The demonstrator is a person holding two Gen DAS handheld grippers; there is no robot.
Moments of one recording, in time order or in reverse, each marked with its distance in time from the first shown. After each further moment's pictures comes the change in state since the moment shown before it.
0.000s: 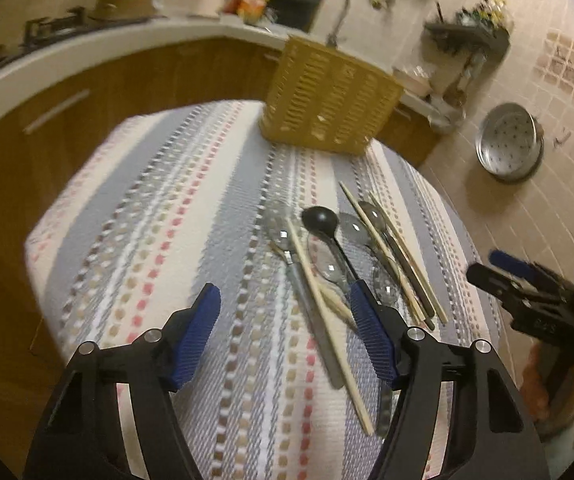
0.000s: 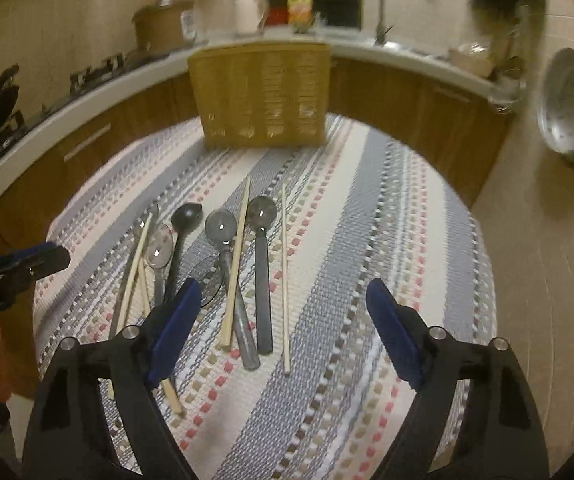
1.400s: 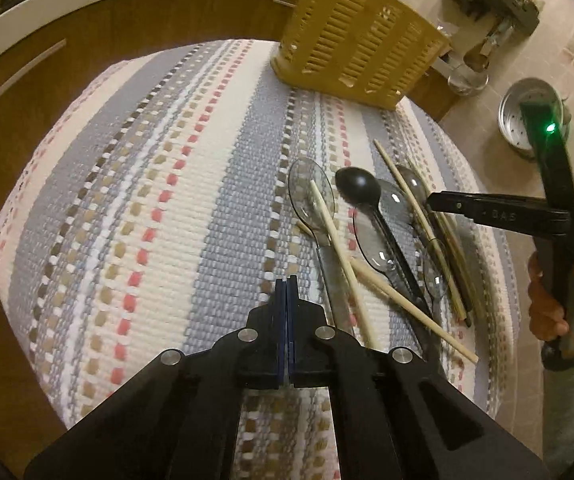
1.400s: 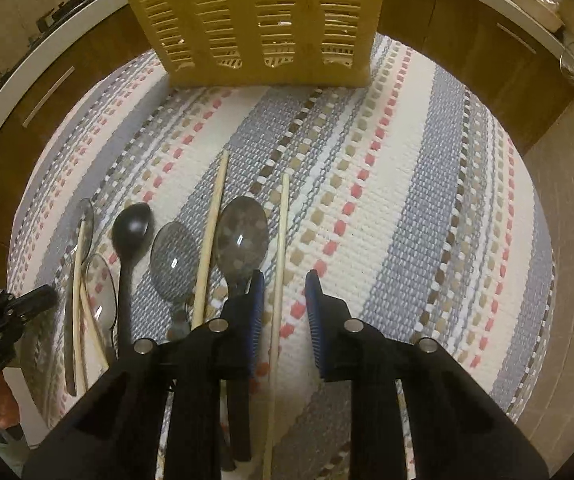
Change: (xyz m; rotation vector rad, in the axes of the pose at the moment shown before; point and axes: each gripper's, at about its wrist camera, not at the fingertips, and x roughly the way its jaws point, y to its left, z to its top) left arm 0.051 0.031 0.012 -0.058 0.171 -0.021; right arm 0.127 -0.008 0.069 -0.030 0.345 0.045
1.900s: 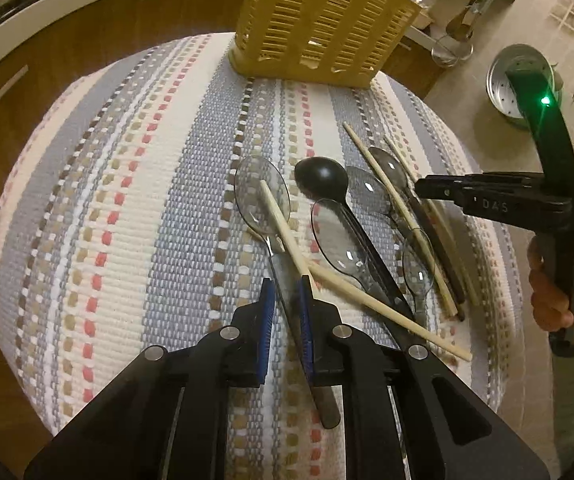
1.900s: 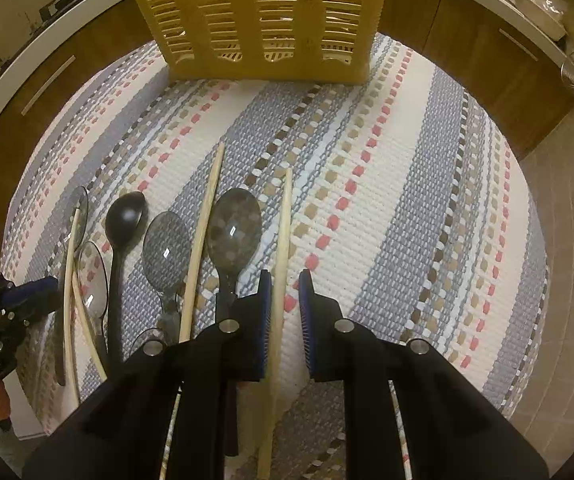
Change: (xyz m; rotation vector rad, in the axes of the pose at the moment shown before) left arm 0.021 -0.039 0.012 0.107 0.066 0.045; right arm -0.001 -0.003 -0.007 -0.034 0.013 -0.023
